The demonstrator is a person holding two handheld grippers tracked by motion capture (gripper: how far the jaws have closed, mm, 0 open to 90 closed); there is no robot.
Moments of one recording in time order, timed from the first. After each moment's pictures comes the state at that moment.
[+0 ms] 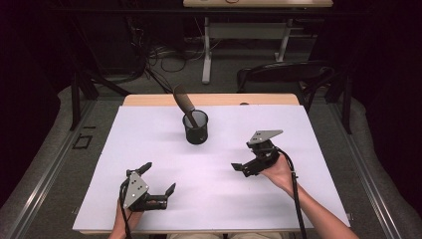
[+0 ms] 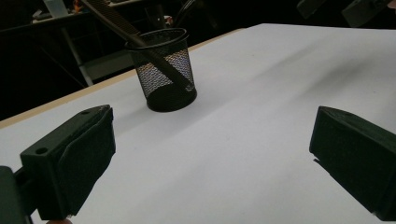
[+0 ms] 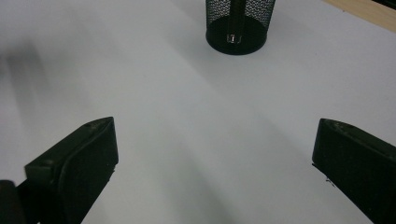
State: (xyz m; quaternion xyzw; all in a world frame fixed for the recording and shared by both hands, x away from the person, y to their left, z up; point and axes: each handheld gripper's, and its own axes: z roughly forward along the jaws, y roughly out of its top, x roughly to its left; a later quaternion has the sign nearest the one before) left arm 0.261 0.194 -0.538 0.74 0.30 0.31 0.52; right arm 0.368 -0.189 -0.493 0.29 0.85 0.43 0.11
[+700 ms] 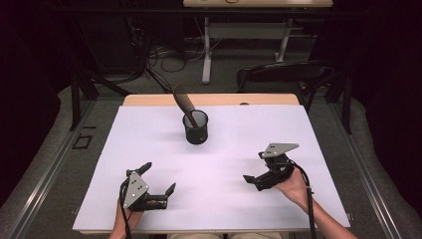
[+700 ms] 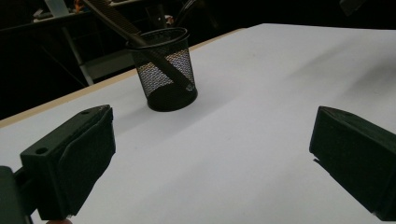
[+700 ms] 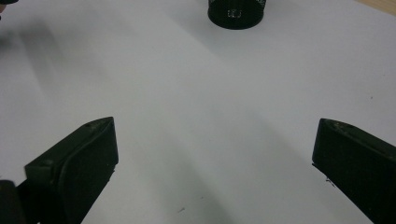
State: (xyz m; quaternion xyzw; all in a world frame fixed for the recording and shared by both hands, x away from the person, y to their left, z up) left arm 0.261 0.194 -0.538 0.74 0.30 0.31 0.52; right arm 0.327 -0.220 -0.496 0.30 0.85 0.42 0.12
